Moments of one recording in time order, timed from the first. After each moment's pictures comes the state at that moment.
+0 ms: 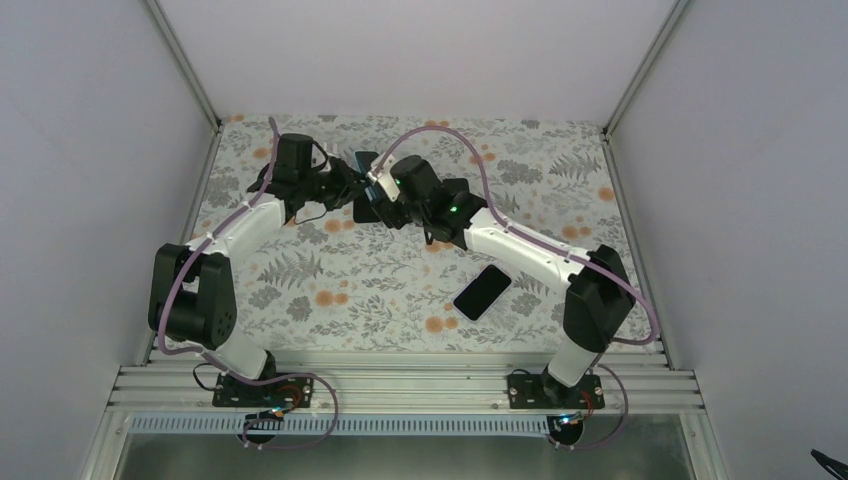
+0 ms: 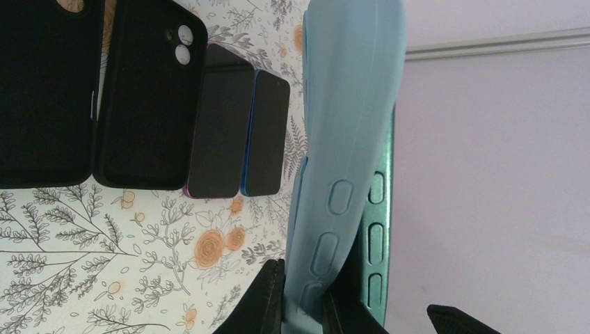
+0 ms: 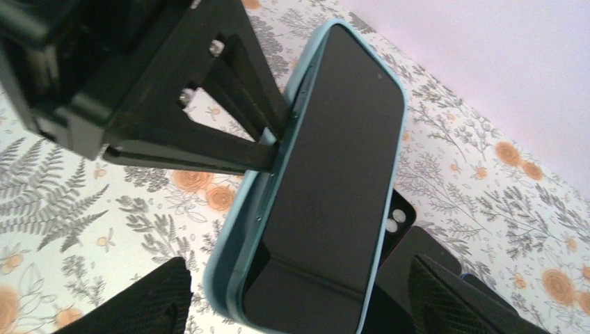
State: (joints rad) left arm -0.23 1.59 1.13 -0.19 0.68 -0.97; right arm 0.86 1.70 1.43 -0.34 0.18 -0.11
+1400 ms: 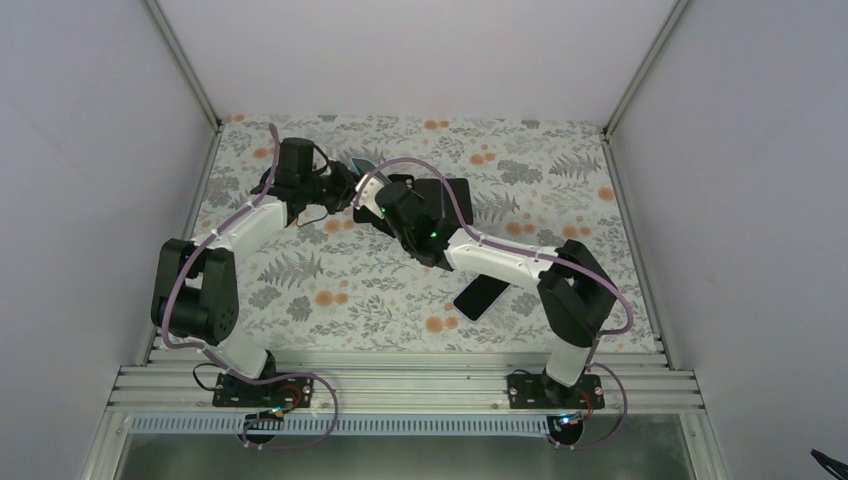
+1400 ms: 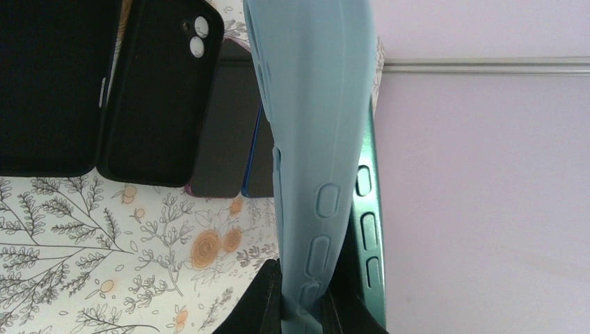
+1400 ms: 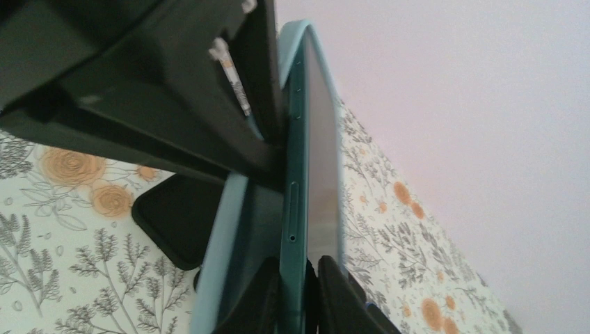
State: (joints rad) left arm -0.22 1.61 1.09 -0.13 0.69 -1.06; right arm 0.93 1.78 1.27 0.01 0.51 -0.43
